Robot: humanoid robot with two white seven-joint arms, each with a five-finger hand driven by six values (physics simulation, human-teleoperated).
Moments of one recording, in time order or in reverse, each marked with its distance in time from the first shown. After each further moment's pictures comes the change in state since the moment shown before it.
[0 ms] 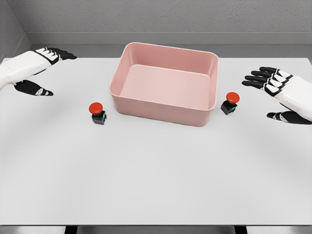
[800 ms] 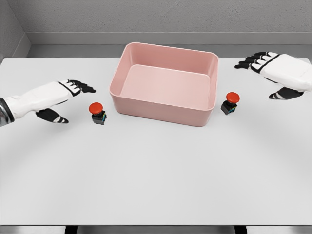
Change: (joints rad) left arm 0.106 -0.031 -0.057 -0.061 -0.056 0.000 -0.033; right arm -0.414 0.075 0.213 0.050 -0.004 0.273 0.462
